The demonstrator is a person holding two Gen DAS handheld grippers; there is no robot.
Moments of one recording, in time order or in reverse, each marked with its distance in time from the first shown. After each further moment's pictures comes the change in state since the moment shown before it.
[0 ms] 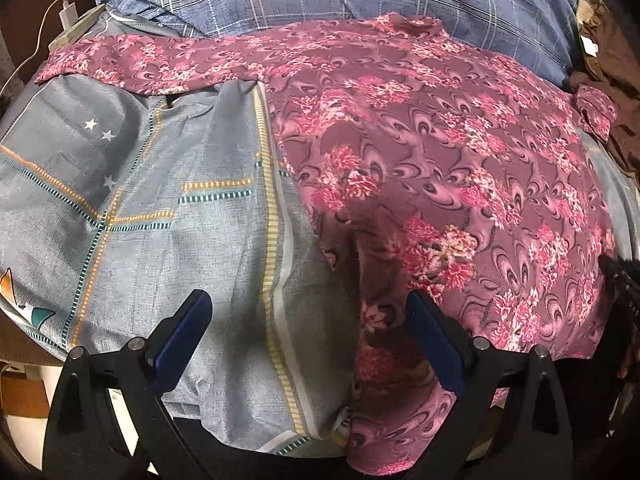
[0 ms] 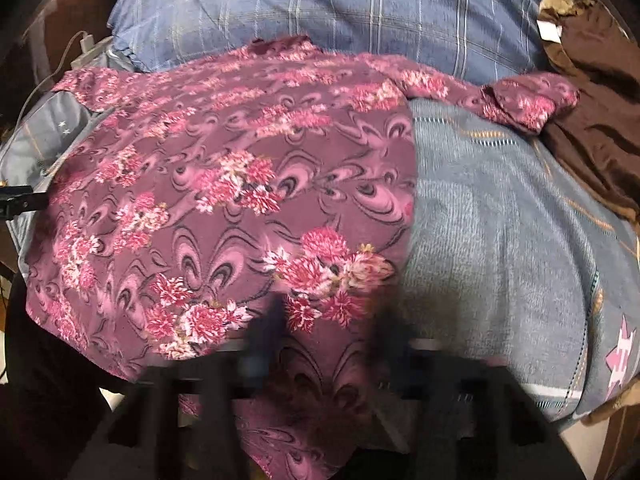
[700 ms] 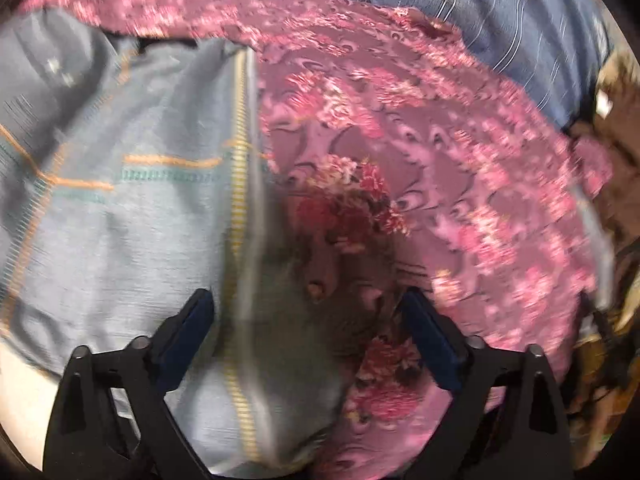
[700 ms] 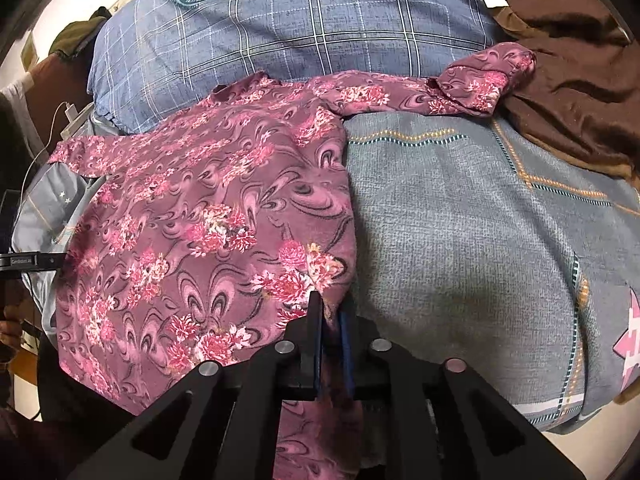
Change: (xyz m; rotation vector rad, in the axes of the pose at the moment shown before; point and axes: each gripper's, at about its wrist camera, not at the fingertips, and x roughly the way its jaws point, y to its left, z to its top) left arm 0.033 0.007 0.017 -0.201 0.119 -0.220; right arm -0.011 -0.054 0.009 0.192 -0.066 0.061
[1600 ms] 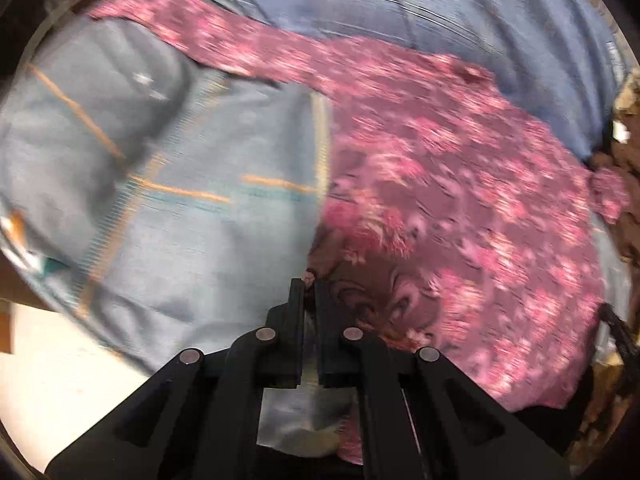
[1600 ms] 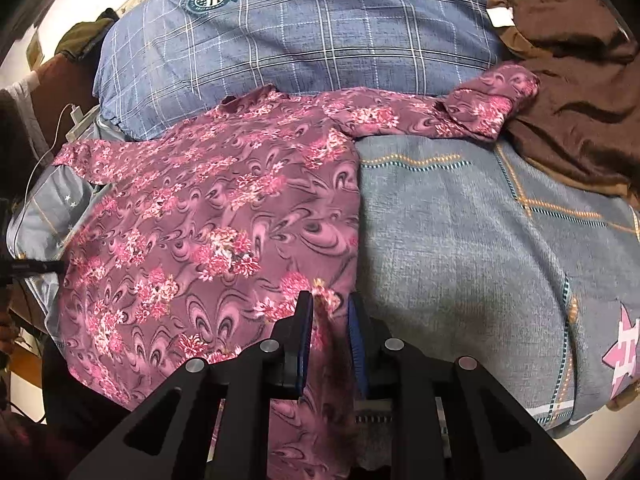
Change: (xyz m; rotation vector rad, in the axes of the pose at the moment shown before) left arm -0.054 0.014 -0.007 -0.036 -0.140 0.253; right arm -0.005 0.013 0.015 -0.037 -0.017 -0.012
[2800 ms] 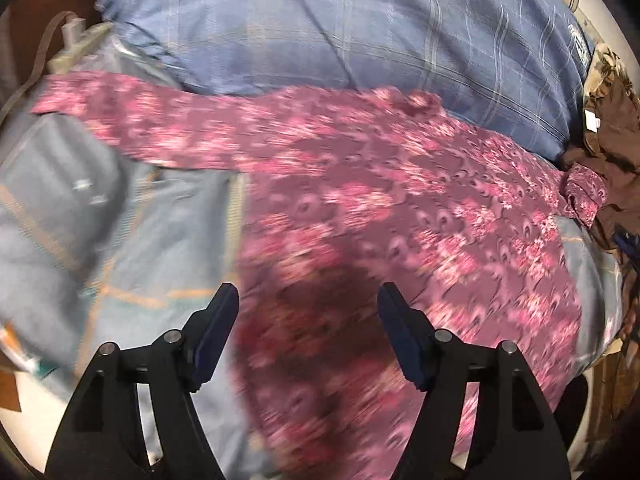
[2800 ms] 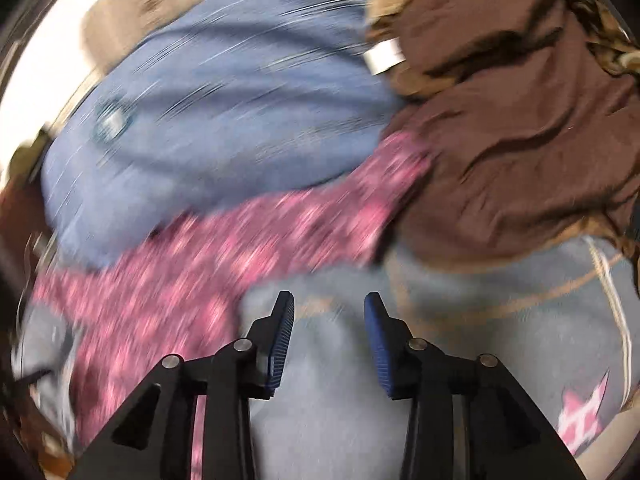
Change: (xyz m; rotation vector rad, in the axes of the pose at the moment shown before) left arm -0.002 -0.071 0.063 0.138 -0.069 -0.114; right arm -0.019 -0.146 0.108 0.350 -0.199 -0.066
